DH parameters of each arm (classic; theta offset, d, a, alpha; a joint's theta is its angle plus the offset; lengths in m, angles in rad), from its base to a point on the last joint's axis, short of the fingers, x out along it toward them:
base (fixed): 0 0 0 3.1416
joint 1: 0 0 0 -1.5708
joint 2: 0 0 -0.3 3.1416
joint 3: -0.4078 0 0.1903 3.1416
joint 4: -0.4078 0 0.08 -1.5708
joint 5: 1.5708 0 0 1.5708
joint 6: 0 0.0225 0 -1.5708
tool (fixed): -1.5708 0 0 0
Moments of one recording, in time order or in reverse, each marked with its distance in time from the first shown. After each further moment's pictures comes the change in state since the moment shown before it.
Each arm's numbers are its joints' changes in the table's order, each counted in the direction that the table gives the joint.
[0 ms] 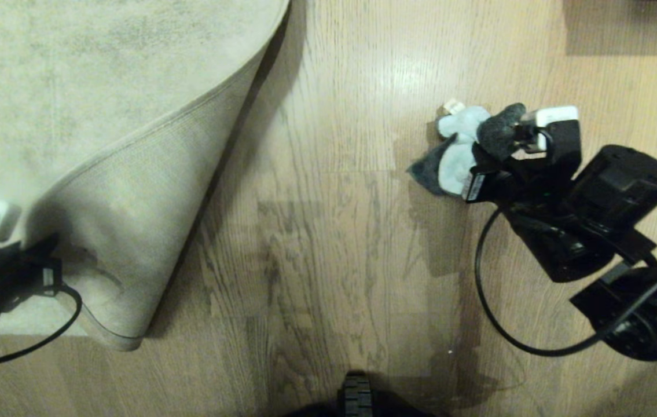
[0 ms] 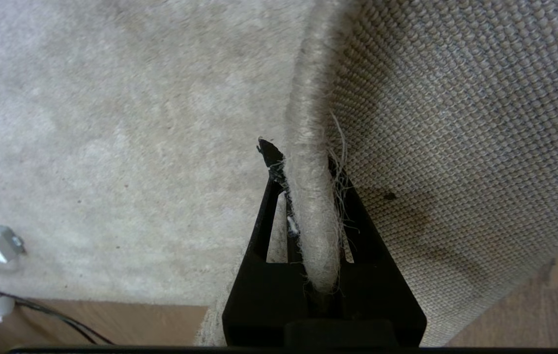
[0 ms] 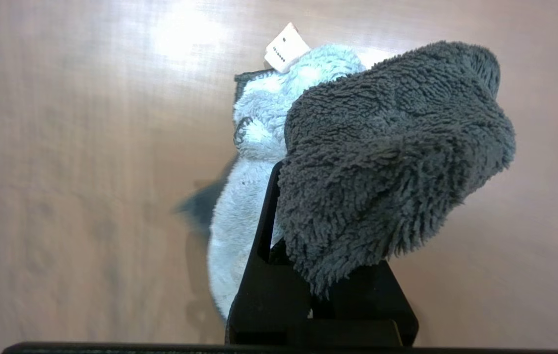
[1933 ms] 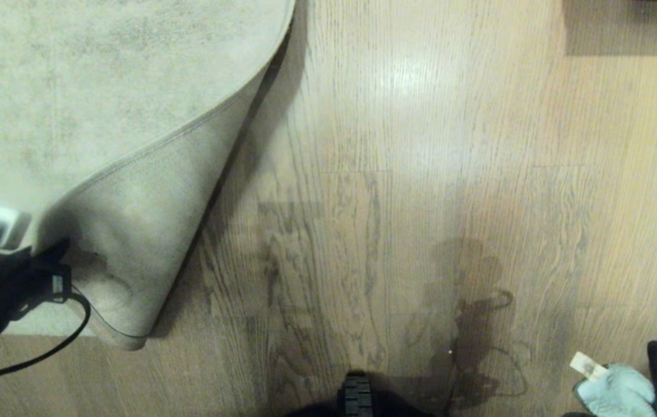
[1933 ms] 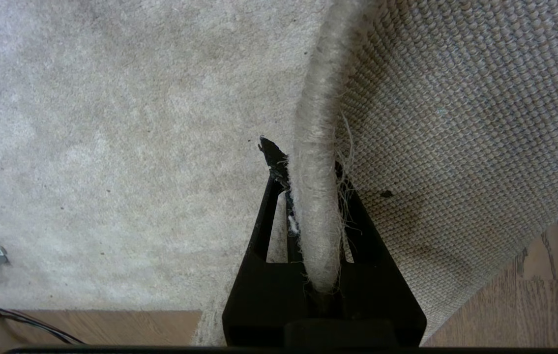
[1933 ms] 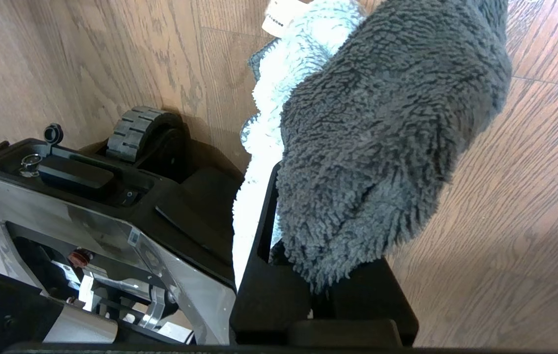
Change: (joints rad) left arm 0.039 -0.004 0.053 0.064 0.001 -0.003; right arm 0.170 1.496 0.728 -1.339 0.343 0.191
